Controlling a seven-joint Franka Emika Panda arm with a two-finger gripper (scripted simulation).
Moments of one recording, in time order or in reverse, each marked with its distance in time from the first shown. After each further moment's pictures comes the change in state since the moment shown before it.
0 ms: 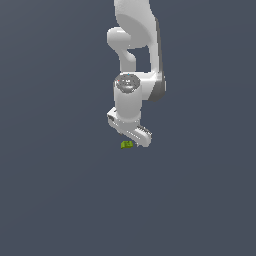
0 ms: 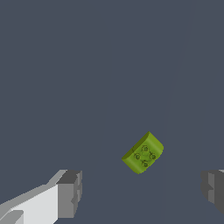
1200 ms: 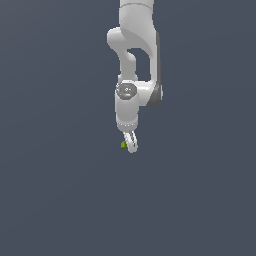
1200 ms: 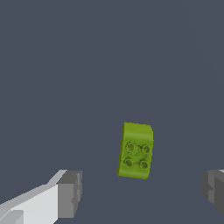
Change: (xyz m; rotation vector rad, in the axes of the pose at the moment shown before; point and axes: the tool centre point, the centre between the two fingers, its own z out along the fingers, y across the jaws) arm -0.017 0.023 0.048 0.000 0.014 0.651
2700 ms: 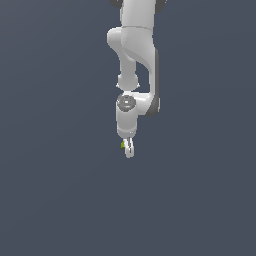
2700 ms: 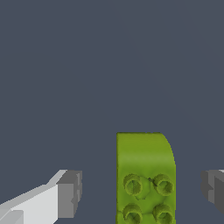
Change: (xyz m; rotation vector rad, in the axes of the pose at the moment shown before) arm 0.001 0.007 0.056 0.000 0.005 0.119
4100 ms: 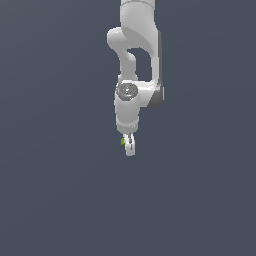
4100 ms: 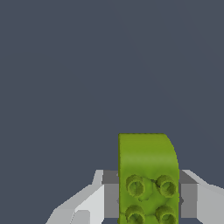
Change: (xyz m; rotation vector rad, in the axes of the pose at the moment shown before) arm 0.001 -0.024 -0.067 0.000 0.001 0.001
